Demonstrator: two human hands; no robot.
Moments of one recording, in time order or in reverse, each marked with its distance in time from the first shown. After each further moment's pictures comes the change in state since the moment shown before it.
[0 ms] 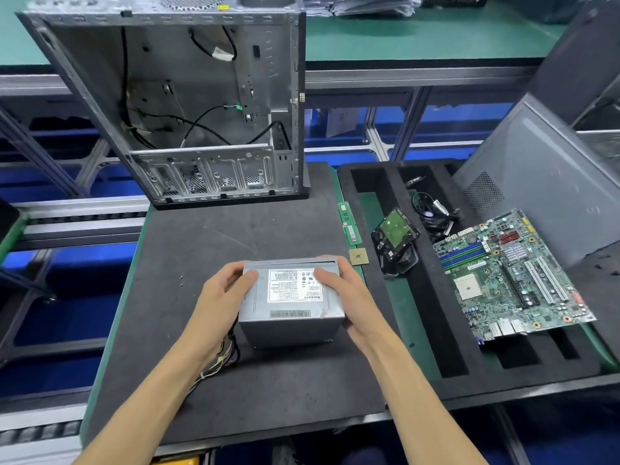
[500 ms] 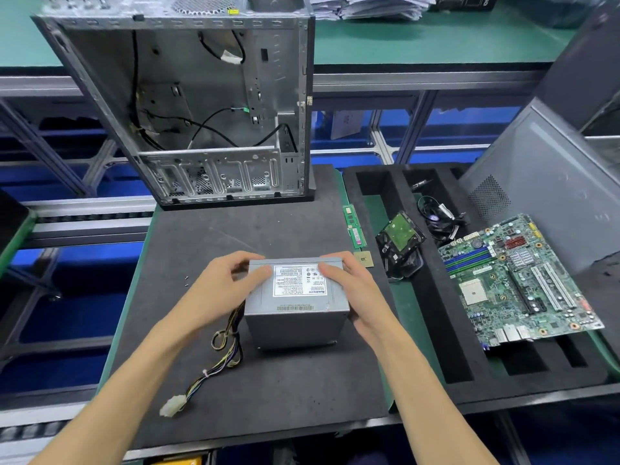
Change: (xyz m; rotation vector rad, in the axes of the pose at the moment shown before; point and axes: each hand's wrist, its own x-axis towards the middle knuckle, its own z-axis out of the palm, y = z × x) left_hand 0.017 0.034 -0.017 0.496 -0.109 0.045; right_hand 0.007 -0.014 0.000 -0.061 0.019 -0.001
